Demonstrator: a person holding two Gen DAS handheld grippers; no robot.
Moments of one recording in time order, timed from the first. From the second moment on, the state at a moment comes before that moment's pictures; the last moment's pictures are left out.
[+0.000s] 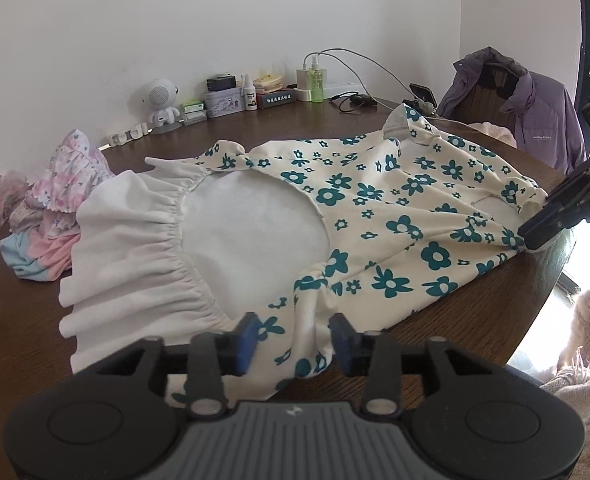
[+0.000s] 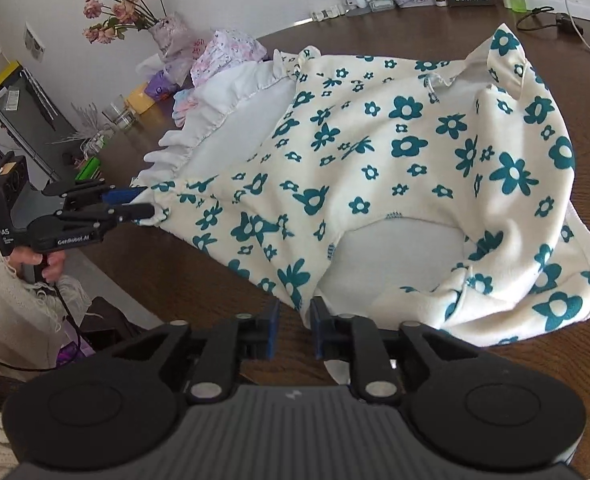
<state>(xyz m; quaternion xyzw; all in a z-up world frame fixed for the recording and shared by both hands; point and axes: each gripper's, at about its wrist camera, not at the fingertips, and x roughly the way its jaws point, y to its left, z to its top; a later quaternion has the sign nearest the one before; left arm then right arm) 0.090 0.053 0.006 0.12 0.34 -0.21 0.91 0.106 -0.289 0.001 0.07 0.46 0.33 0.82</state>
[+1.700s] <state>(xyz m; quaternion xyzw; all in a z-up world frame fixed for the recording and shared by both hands) 0.104 0.037 -0.012 0.12 0.35 -0.20 0.90 0.168 -0.390 0.021 0.13 0.39 0.09 0.91</state>
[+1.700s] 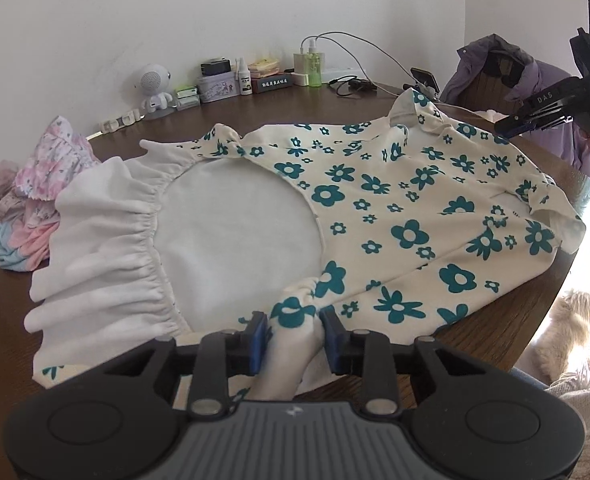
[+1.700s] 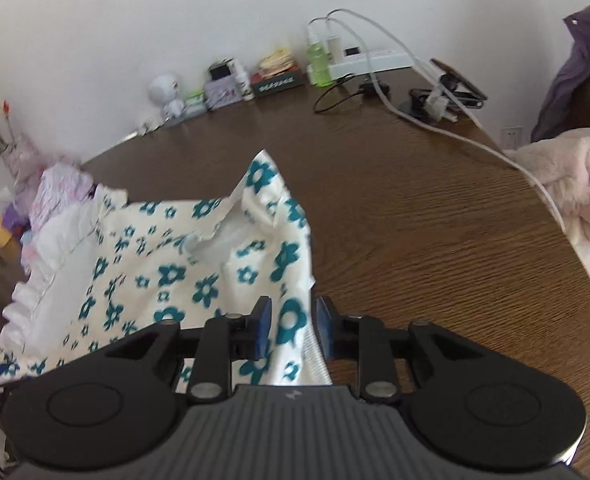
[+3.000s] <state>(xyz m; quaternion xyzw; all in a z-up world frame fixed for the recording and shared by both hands) 0.098 0.038 -0.013 0.12 0.34 -0.19 0.91 0.223 -0.363 -0.007 0.13 0.40 0.10 0.90</state>
